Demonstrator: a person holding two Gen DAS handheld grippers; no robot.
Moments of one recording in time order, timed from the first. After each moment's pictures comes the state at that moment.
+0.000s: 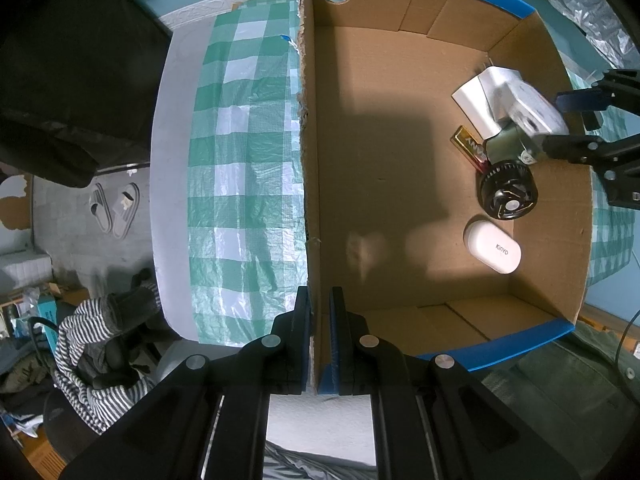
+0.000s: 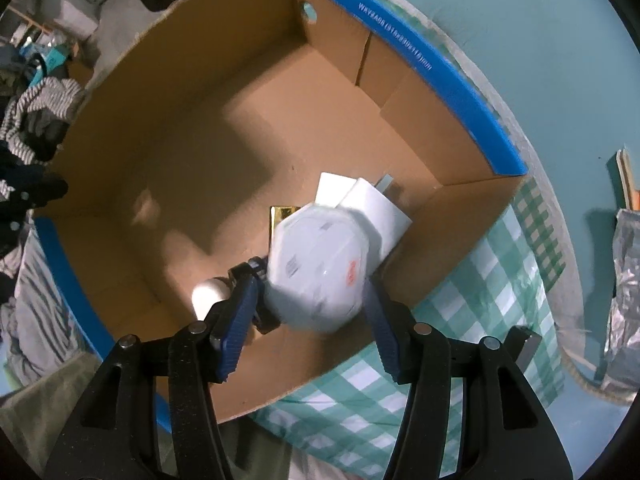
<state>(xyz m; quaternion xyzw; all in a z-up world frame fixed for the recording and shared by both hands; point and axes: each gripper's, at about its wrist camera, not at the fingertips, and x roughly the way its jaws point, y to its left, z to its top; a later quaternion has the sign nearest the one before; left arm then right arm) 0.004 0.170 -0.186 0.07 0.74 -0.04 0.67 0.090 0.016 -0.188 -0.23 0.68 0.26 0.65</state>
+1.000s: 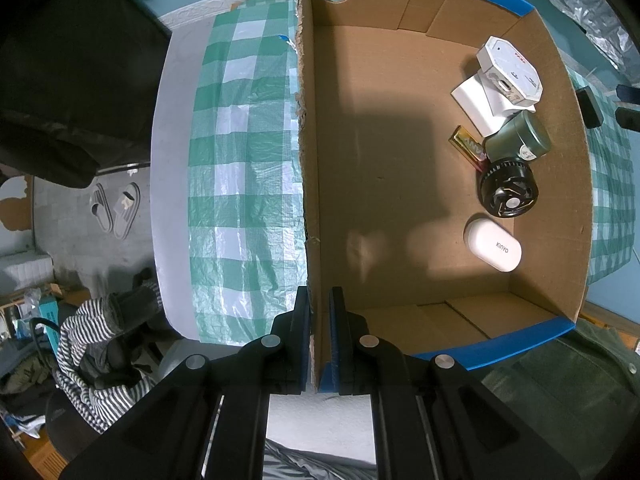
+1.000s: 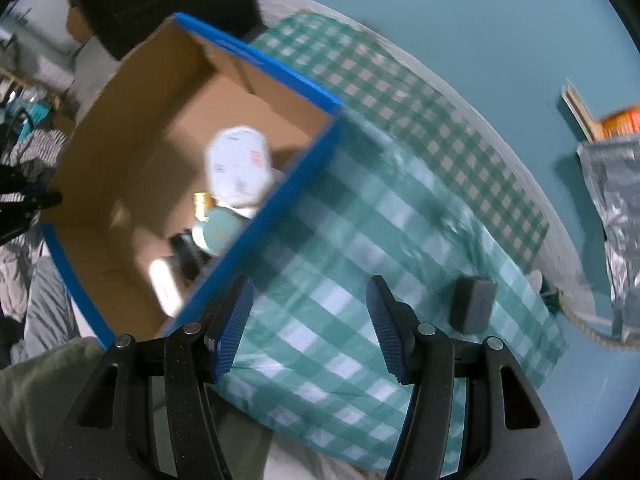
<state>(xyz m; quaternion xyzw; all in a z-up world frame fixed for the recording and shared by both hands) 0.005 0.170 -0.185 0.07 0.74 -0.04 0.67 0.102 -0.100 -0.148 -0.17 0.67 0.20 0.70</state>
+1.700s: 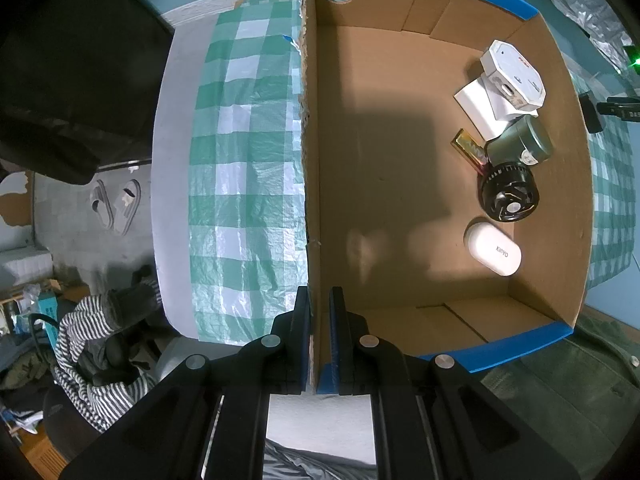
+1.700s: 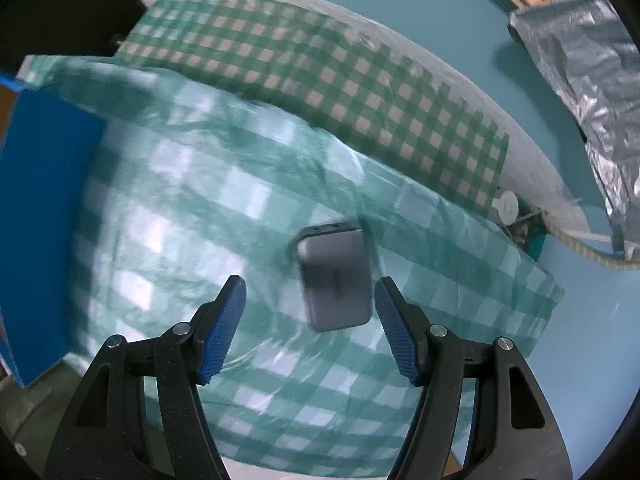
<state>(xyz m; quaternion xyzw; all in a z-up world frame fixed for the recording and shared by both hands) 0.003 0.170 -0.184 0.07 0.74 -0.04 0.67 0.160 -0.262 -0.238 -0.12 0.72 0.08 0.68</state>
